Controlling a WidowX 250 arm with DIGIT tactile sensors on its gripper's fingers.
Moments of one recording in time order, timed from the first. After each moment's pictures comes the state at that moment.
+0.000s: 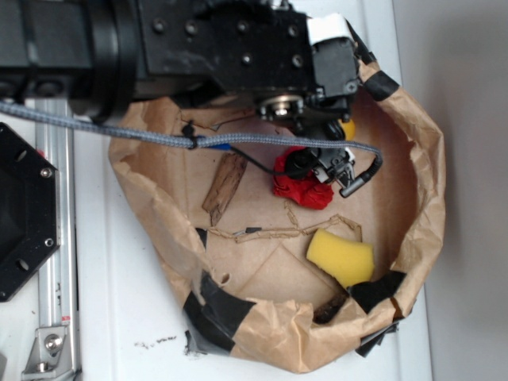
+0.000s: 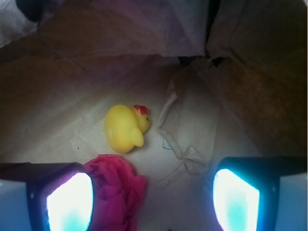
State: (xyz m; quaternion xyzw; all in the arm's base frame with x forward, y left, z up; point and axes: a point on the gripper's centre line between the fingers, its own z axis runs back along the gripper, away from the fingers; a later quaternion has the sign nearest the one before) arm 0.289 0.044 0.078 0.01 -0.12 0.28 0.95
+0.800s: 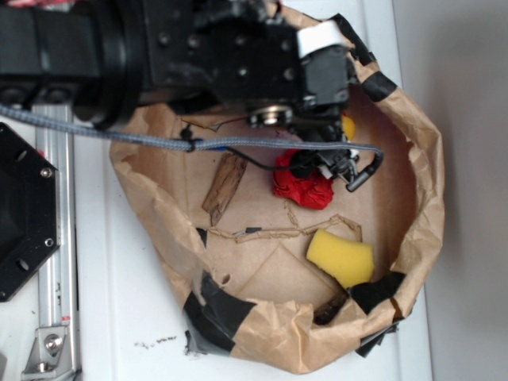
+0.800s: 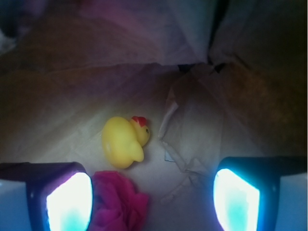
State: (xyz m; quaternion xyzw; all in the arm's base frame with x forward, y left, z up) arm 0.293 0.047 0.064 0.01 -0.16 0.32 0.93
